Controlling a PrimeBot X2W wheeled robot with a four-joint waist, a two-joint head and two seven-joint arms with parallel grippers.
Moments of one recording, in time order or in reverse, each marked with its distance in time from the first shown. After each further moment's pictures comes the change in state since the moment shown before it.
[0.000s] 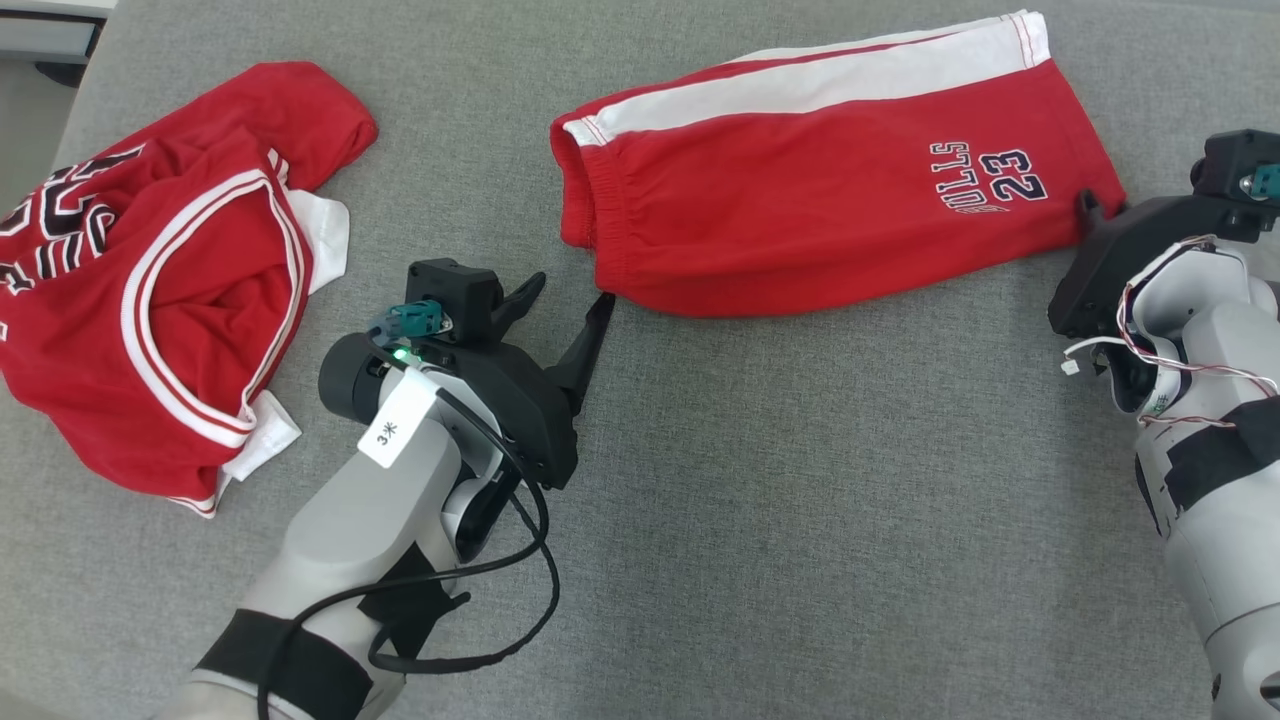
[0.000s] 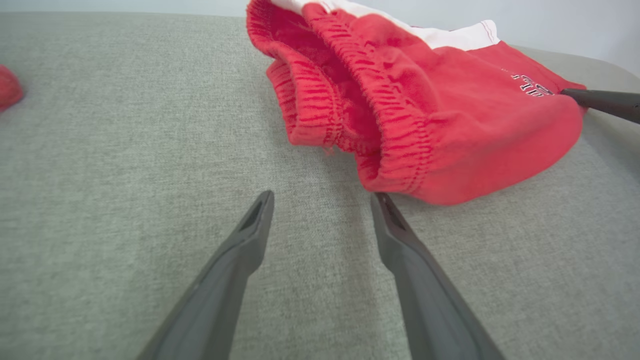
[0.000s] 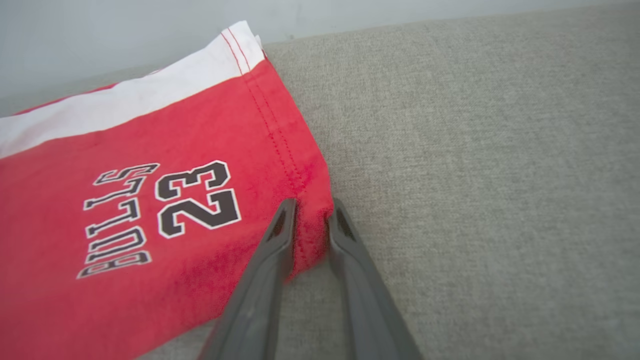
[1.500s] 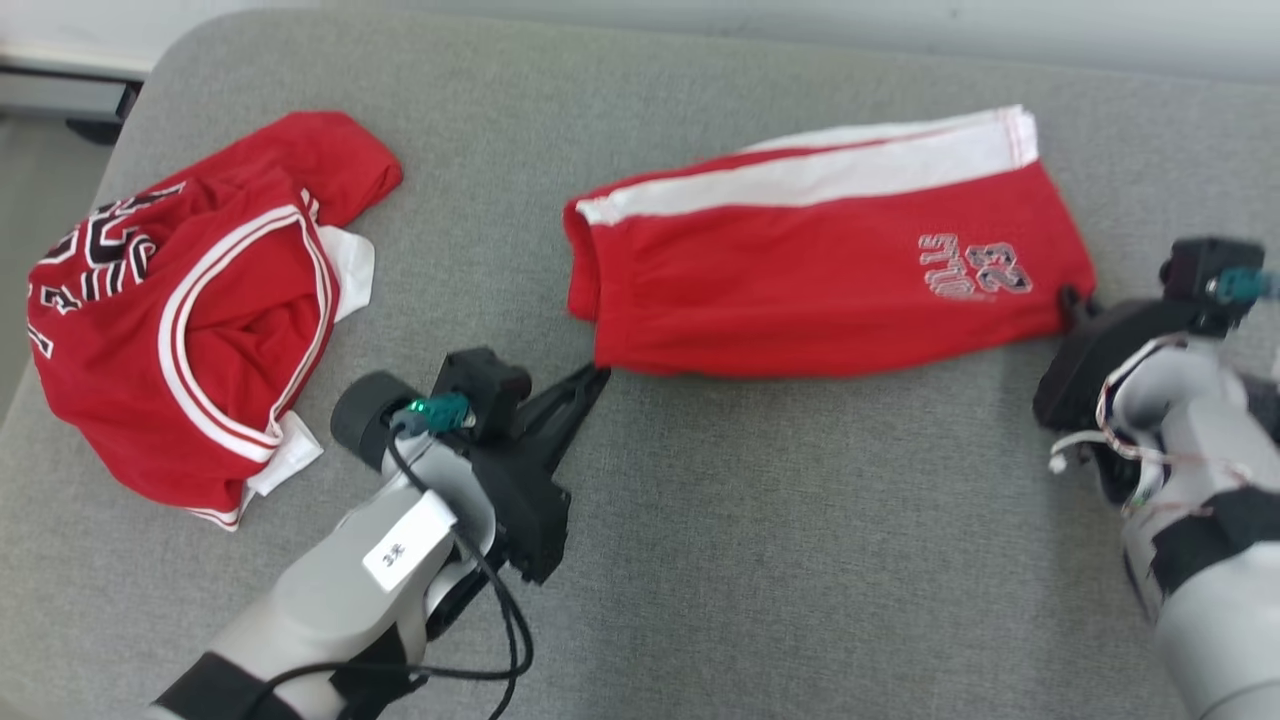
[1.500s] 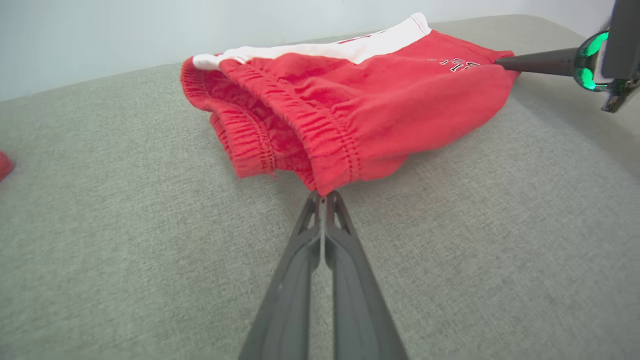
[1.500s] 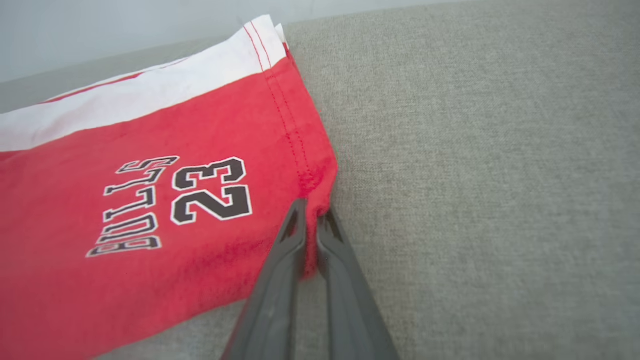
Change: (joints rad) left arm 0.043 0.137 -0.280 -0.157 -0.015 -0.018 -0.102; right arm 0.130 -0.001 0.006 -0.016 0.020 0.058 -0.039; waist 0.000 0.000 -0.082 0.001
